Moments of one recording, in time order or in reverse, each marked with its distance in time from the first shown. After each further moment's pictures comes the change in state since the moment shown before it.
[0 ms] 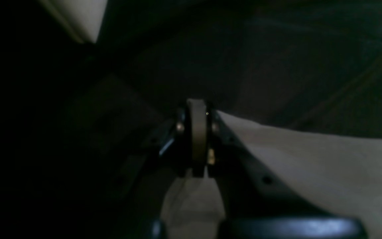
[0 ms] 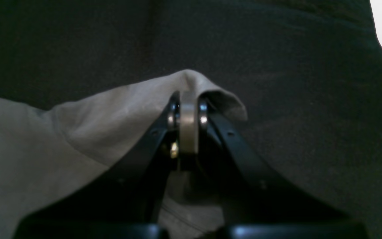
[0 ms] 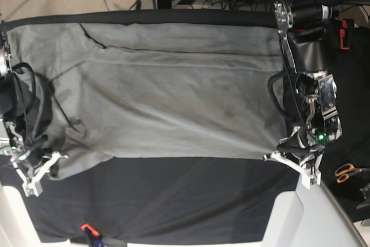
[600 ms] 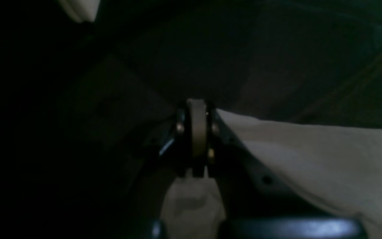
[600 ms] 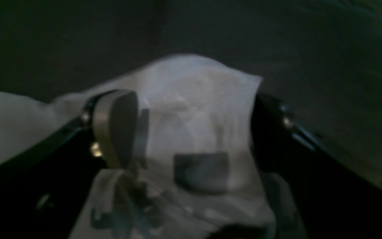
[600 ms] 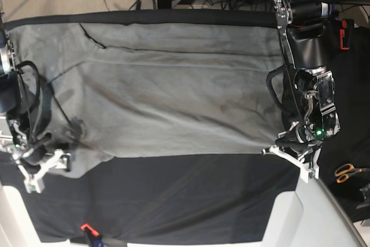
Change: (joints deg) left arm 0.6 0.0 0.2 -1.7 0.0 0.0 -0.1; right arm -1.1 -0.9 2.4 -0.2 0.6 -4.9 -2.1
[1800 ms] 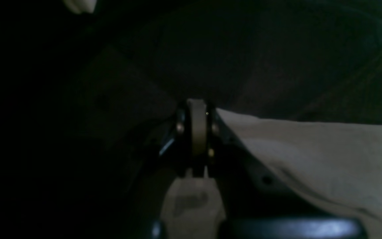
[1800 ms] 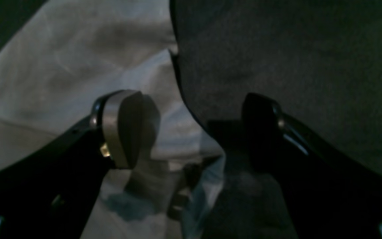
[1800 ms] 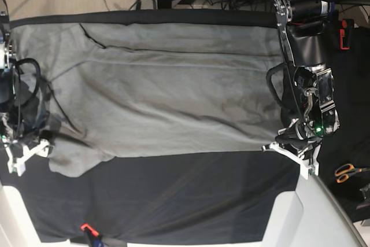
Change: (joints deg) left arm 0.8 0.0 -0.2 0.0 0.0 0.0 -0.1; right arm -2.7 1.1 13.5 -0.3 0.0 -2.4 -13.5
